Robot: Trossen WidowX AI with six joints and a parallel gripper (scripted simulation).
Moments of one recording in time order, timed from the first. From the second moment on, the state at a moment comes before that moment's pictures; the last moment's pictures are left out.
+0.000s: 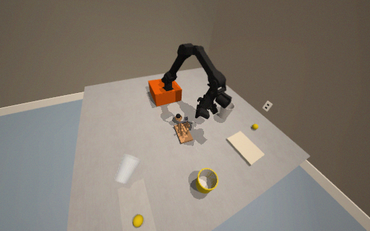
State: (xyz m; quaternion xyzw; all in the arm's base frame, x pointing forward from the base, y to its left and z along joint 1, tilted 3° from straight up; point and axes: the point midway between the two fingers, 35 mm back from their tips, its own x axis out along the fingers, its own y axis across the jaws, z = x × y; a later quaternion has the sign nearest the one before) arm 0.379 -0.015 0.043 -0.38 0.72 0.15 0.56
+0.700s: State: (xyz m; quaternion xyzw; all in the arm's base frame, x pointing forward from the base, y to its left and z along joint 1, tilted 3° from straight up) arm 0.288 -0.003 0.037 -0.54 0.73 0.25 0.33
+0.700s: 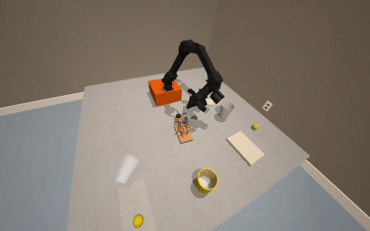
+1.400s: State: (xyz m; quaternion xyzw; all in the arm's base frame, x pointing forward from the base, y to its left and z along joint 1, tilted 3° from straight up) arm 0.289 -0.003 0.013 -0.54 0.73 0.25 0.32
